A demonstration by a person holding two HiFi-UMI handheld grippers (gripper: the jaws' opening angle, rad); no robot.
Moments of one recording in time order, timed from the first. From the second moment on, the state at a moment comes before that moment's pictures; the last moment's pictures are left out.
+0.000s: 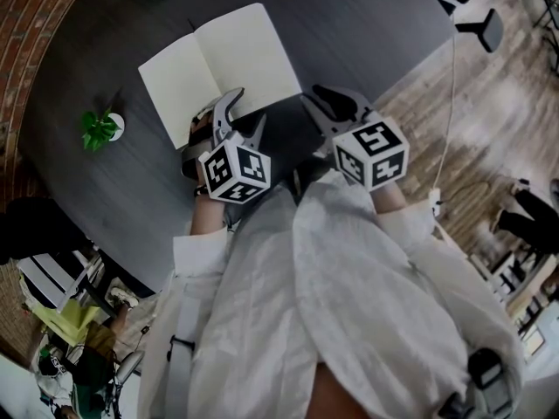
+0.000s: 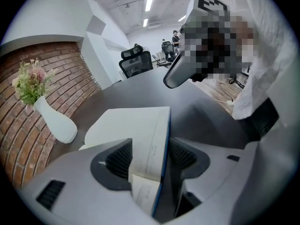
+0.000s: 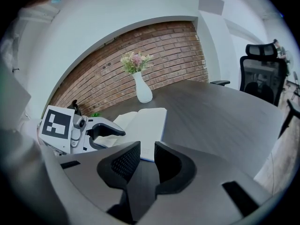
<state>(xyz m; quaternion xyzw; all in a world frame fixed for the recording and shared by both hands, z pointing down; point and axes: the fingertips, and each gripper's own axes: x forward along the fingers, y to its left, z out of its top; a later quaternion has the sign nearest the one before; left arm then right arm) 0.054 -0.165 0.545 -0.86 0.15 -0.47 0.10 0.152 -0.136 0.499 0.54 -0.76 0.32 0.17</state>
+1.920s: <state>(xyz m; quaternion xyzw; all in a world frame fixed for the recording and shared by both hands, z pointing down) 0.052 -0.155 0.515 -0.89 0.23 -0.38 0.03 0.130 -0.179 0.497 0.44 -0.74 0.51 -0.01</state>
